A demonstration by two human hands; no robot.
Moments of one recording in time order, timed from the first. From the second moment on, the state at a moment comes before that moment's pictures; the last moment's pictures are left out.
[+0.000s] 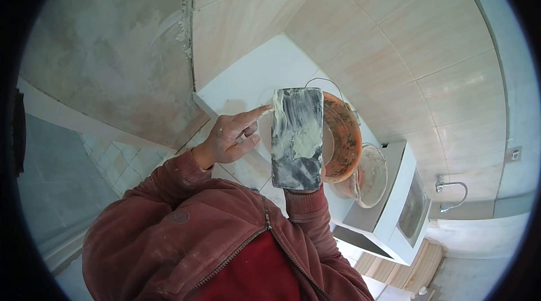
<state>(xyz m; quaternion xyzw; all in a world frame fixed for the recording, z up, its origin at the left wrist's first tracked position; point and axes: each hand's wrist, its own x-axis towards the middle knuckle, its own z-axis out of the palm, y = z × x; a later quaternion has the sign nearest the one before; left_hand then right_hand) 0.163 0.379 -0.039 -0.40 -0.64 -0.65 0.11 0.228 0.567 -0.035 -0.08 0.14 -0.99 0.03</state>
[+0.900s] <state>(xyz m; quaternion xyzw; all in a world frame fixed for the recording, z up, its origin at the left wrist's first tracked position) 0.065 0.290 -0.104 -0.09 -0.85 -0.44 0.29 0.220 0.528 0.017 -0.10 0.60 -0.79 -0.02</state>
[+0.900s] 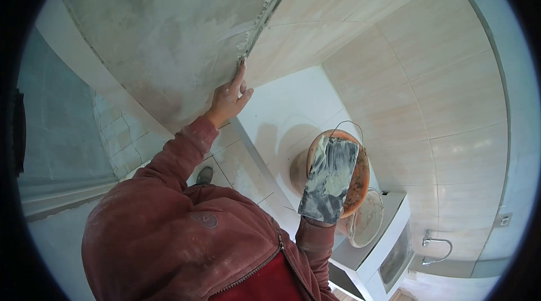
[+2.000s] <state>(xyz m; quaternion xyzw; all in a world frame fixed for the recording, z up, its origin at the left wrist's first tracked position) 0.085 0.293 -0.110 0.01 -0.93 -0.28 0.22 0.215 0.509 0.033 -0.06 0.73 -0.67 -0.06</state>
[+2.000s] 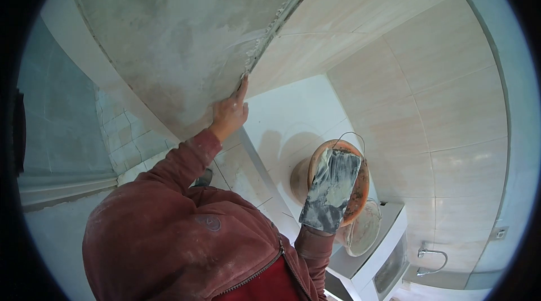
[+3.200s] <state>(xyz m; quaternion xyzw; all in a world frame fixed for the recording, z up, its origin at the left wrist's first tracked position) 0.182 0.377 -0.057 -0.30 -0.29 -0.86 -0.29 0.252 0.546 -0.032 0.01 0.09 -0.99 0.09</state>
